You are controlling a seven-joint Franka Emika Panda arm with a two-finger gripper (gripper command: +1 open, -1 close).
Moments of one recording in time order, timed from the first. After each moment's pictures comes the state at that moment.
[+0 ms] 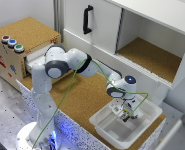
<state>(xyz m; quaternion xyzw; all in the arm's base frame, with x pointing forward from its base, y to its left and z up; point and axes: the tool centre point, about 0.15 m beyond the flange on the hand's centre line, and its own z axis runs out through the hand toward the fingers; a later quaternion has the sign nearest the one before) 0.382 -0.380 0.212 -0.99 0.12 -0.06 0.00</state>
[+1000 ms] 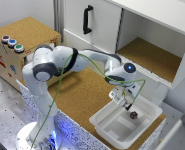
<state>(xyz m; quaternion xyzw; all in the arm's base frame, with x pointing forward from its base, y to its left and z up) 0.413 -0.246 0.382 -0.98 -0.09 -0.15 0.12</state>
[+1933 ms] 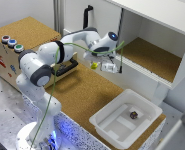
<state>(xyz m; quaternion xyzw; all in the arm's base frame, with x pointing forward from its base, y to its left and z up) 0.395 0.048 0.423 -0.84 -0.52 -0.06 0.18</state>
